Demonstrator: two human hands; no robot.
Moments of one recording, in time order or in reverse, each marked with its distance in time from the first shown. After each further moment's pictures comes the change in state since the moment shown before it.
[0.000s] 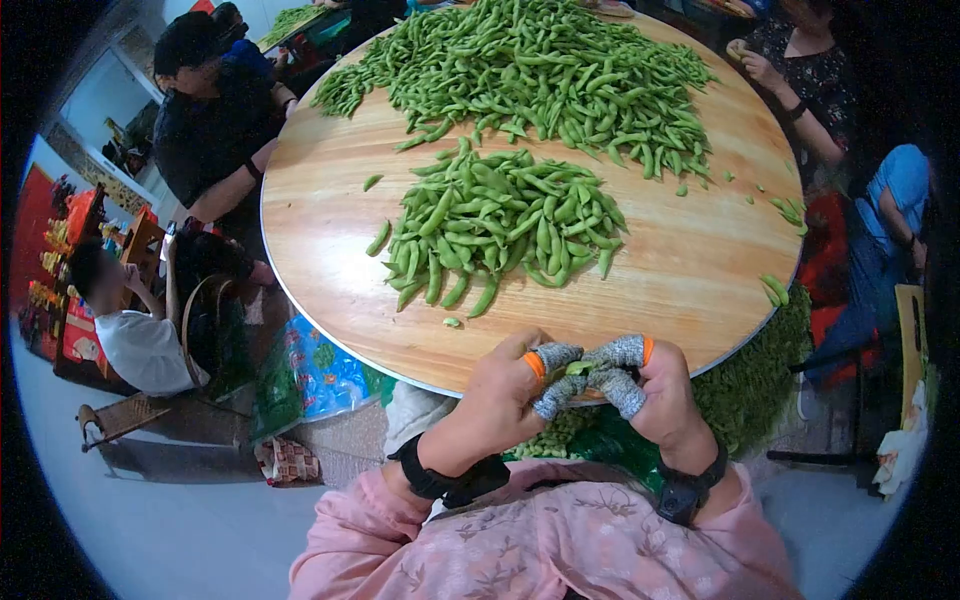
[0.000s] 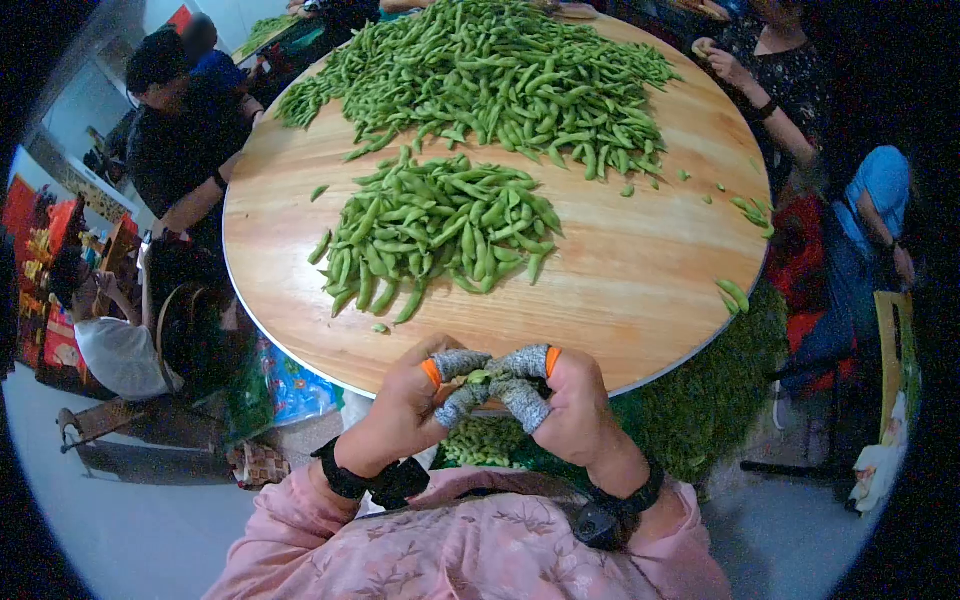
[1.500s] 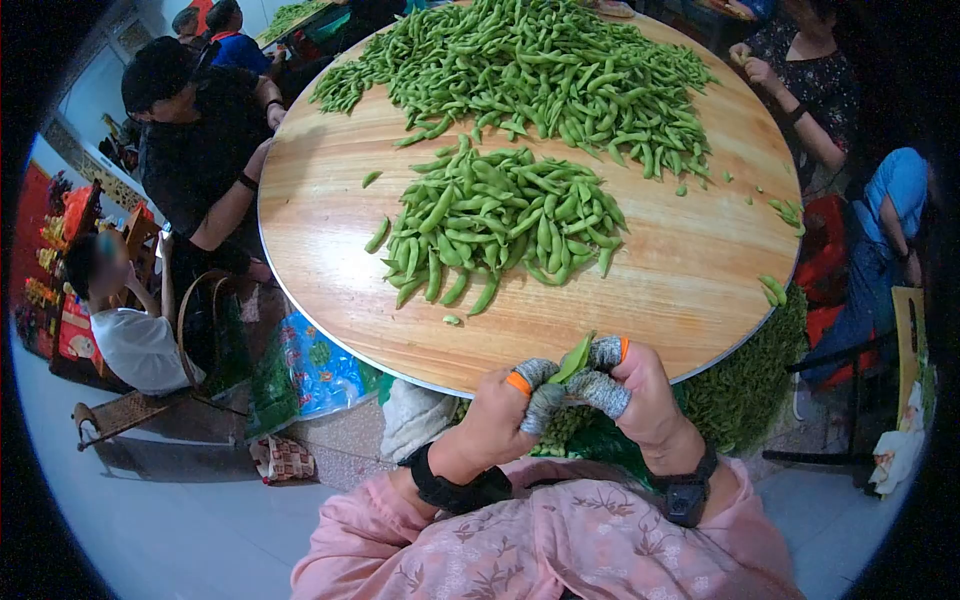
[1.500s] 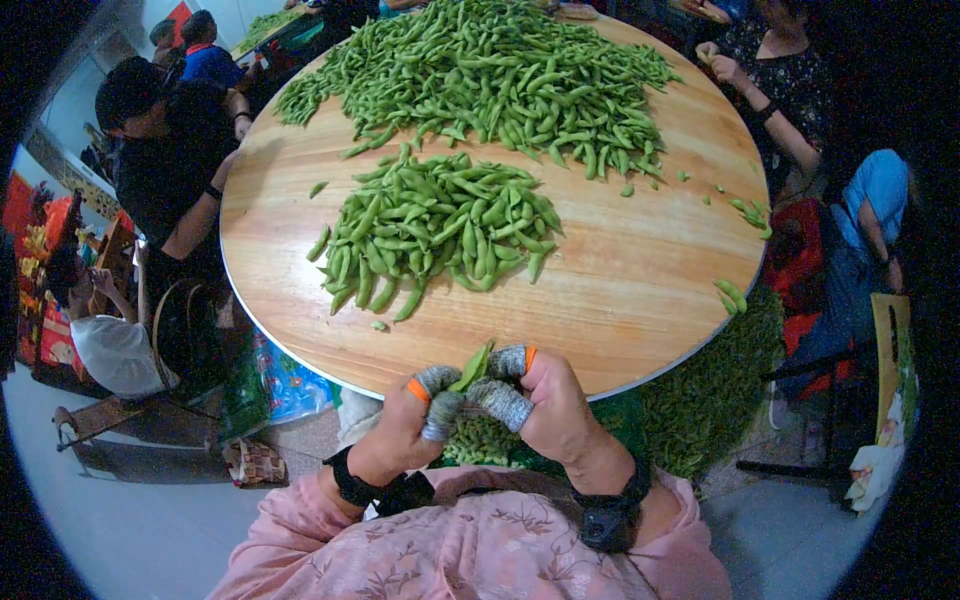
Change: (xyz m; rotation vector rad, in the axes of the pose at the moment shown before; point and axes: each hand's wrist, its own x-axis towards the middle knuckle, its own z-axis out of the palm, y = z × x) left_hand -0.023 -0.006 0.008 -0.066 0.006 -0.064; right_hand 0.007 0.006 0.015 0.280 -0.119 0.102
